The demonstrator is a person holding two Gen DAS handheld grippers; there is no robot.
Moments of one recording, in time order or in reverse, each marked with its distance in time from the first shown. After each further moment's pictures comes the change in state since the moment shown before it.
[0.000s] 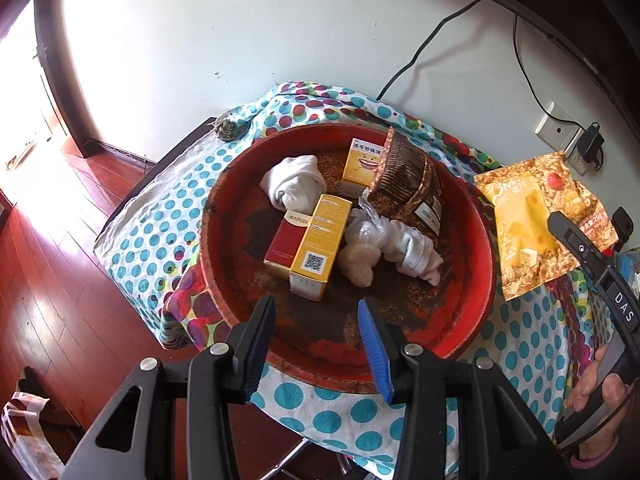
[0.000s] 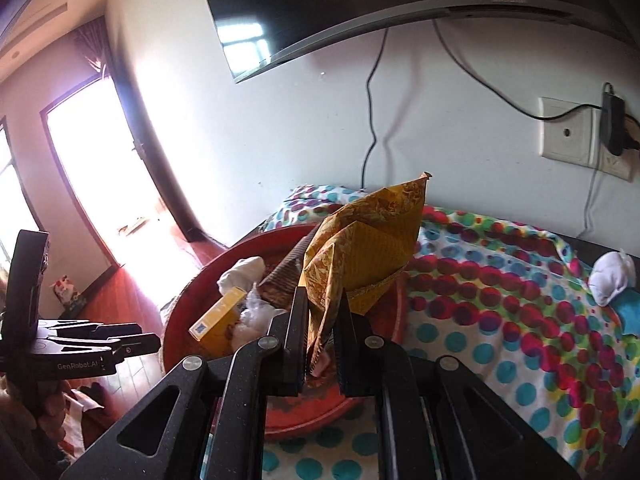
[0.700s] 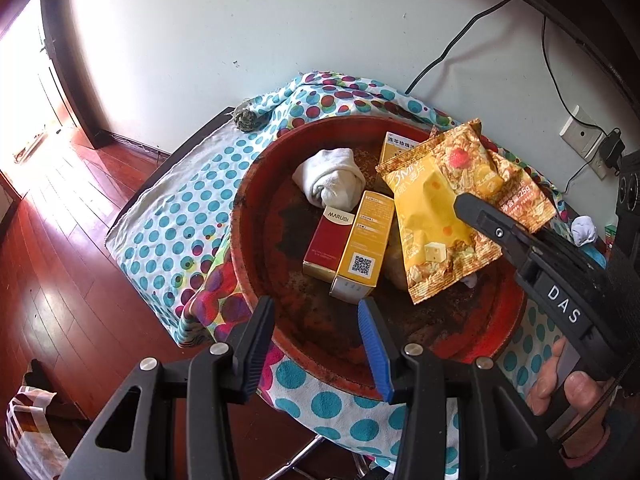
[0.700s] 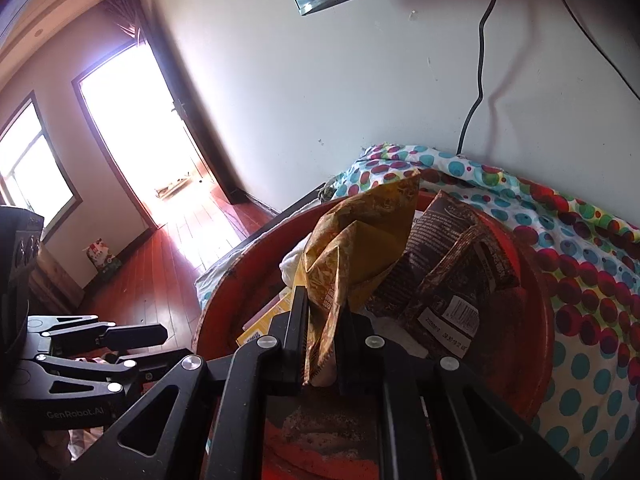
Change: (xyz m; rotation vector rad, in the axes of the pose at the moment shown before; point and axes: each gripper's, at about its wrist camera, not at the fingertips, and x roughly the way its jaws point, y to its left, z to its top) left arm 0.018 0.024 0.006 -0.012 0.031 0.035; right arm 0.092 0.057 -0.005 -0.051 0.135 0.150
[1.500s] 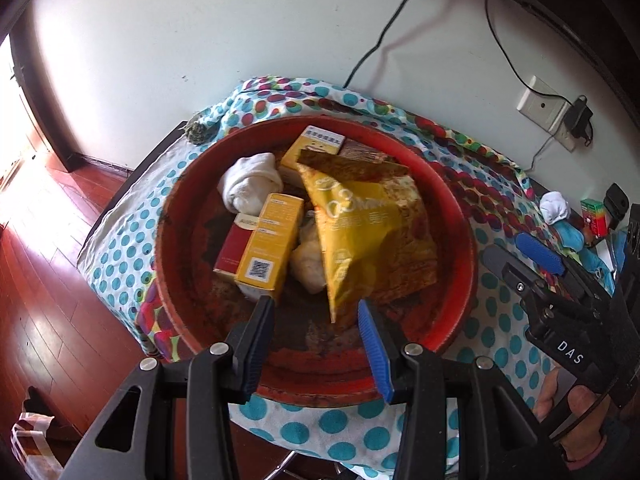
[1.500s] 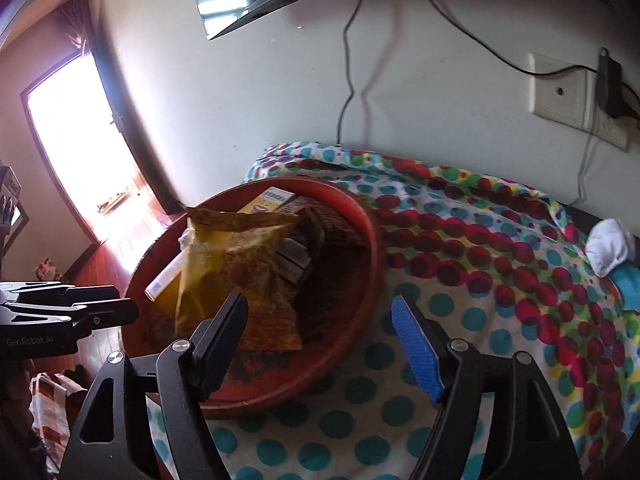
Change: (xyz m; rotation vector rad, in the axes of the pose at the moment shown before) left arm -0.003 -0.072 0.001 0.109 -0.001 -0.082; right arm -0.083 -0.081 -0.040 0.093 -0.034 -0.267
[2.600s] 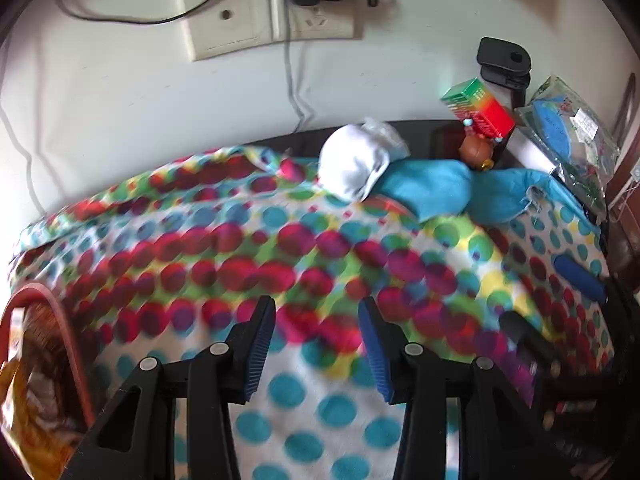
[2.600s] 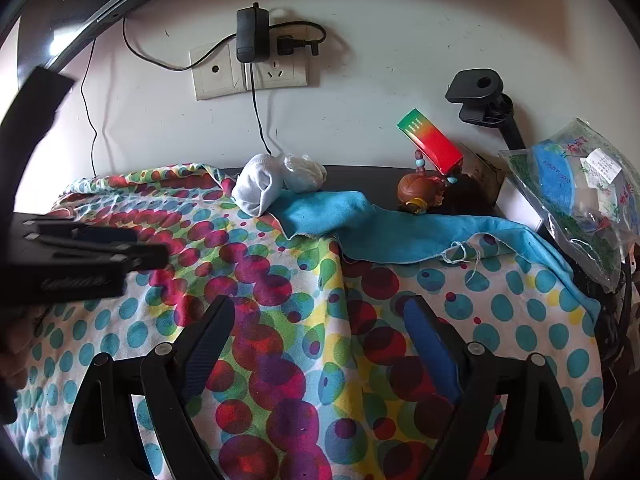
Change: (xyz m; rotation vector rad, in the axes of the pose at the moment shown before) left arm 0.122 -0.335 0.037 0.548 -0.032 -0.241; right arm -0.109 -0.231 -0.077 0.217 -0.087 -0.526
